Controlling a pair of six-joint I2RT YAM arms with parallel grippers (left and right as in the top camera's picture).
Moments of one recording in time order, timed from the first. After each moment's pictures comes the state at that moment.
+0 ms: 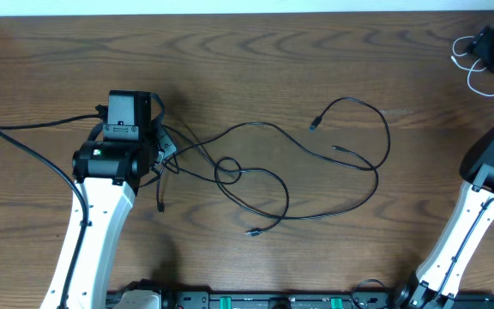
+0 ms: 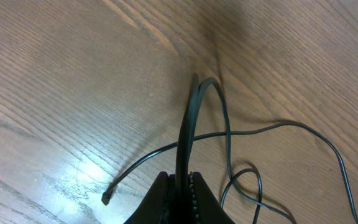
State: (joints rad) left arm -0.08 1.27 1.11 -0.91 -0.11 -0.62; right arm -0.43 2.62 2.50 -0.91 -0.13 0.30
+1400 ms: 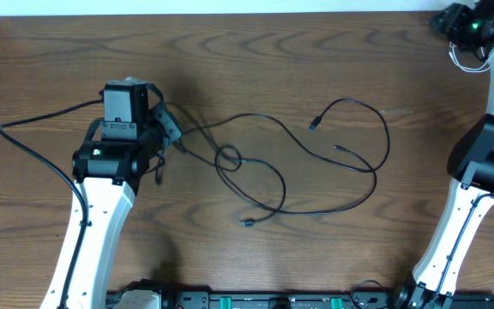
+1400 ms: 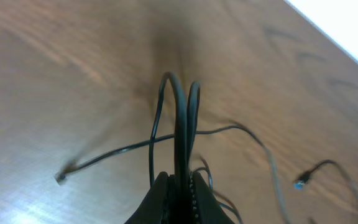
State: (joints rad) left arm -0.08 1.27 1.12 -0.72 0.04 -0.62; right arm -0.32 2.57 2.49 -0.78 -0.56 0.24
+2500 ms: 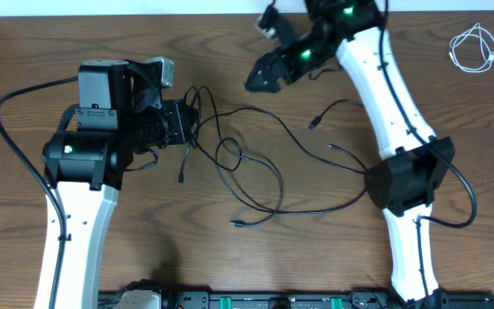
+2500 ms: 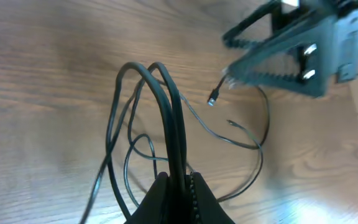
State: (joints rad) left arm -0.06 1.27 1.38 -0.97 0.47 -0.24; right arm 0.38 2.34 2.50 -1.38 -0.72 -0.23
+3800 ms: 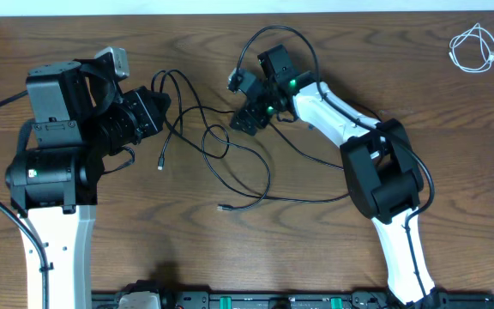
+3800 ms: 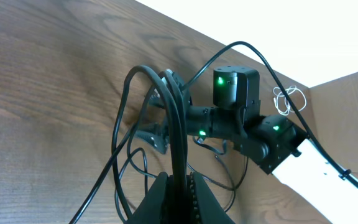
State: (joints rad) left arm 0.06 1.20 1.43 -0.95 0.50 -0.39; right arm 0.51 2.34 1.79 -0.48 -0.49 -0.37
